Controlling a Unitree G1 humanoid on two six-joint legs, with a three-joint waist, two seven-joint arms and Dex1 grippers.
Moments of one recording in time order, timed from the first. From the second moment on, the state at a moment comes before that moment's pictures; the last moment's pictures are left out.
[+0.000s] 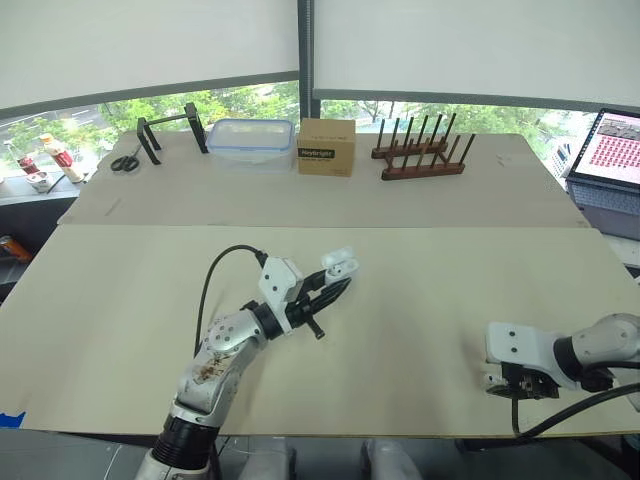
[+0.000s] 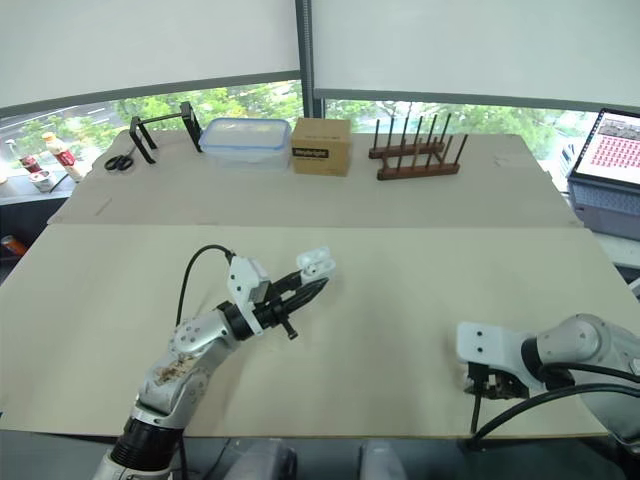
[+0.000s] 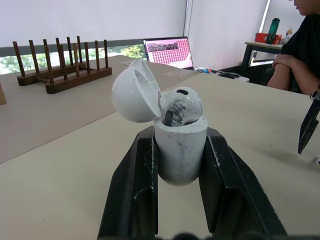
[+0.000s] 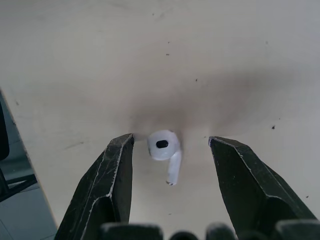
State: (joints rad) left arm -0.22 0.25 -0.17 -0.25 -0.34 0.22 -0.65; right arm 0.03 -1.24 0.05 -0.38 0.04 0.47 1.18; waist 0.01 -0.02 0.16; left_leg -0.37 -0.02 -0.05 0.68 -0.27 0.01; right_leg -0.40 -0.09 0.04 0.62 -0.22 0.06
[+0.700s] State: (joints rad) left arm -0.22 0.25 -0.17 -0.25 -0.34 0.22 -0.64; right arm -0.10 -1.25 0.16 -0.37 0.02 0.53 1.26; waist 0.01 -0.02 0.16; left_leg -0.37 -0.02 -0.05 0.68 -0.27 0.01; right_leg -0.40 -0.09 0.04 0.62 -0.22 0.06
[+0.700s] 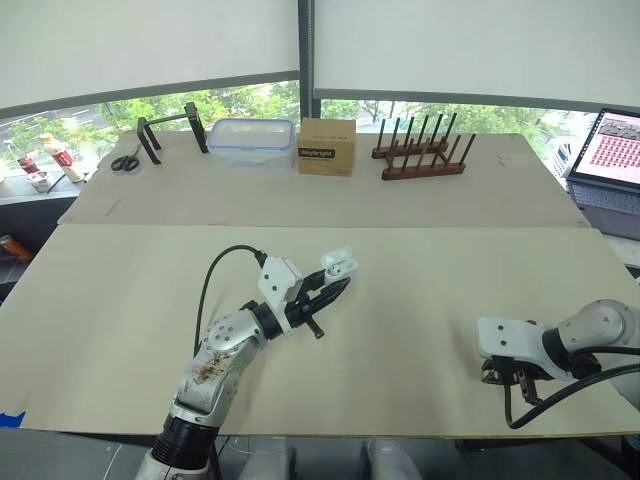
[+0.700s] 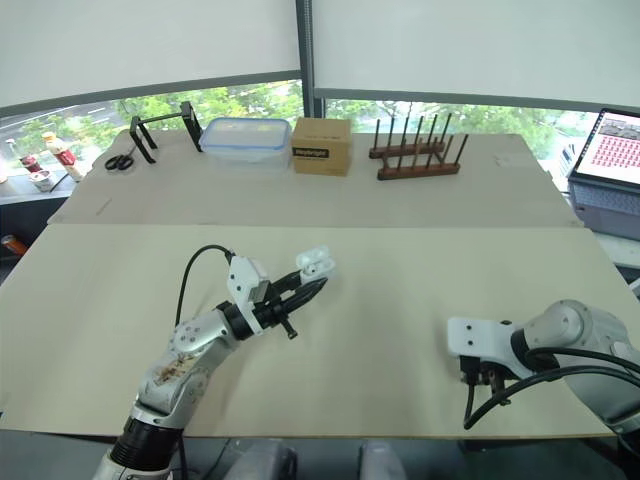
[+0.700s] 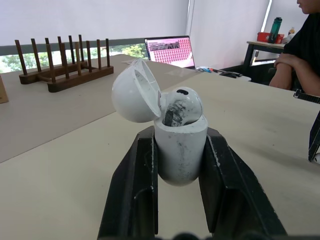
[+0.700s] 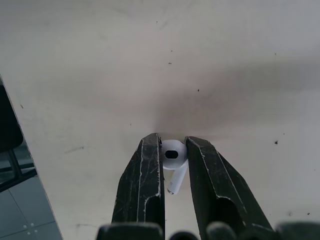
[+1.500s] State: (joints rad) left arm -0.37 0.22 -0.14 -0.16 -0.38 0.25 -0.69; right arm -0.49 -0.41 -0.18 -0.53 0.49 0.84 0.62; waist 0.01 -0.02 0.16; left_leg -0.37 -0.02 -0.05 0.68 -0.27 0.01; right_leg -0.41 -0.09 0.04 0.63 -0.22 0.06
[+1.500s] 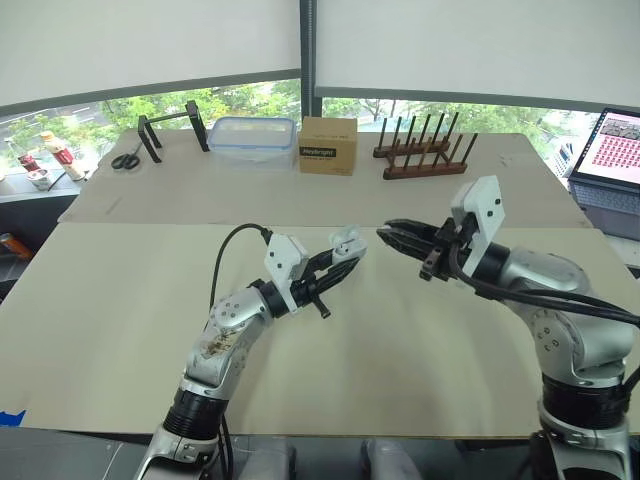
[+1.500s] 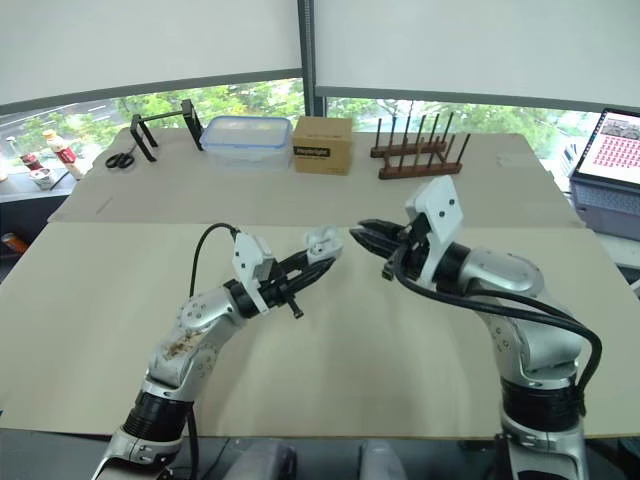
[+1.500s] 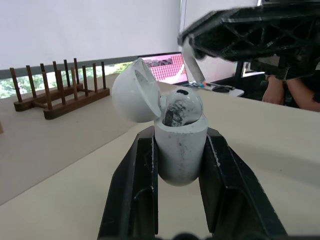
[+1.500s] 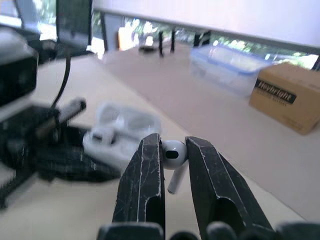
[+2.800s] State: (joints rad) left arm -0.43 0.27 -0.12 -0.18 -0.47 0.40 -0.74; right arm -0.34 -0.39 0.03 -0.56 0.39 0.59 0.47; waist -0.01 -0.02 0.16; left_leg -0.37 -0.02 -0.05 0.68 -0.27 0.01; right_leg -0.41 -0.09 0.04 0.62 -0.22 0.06
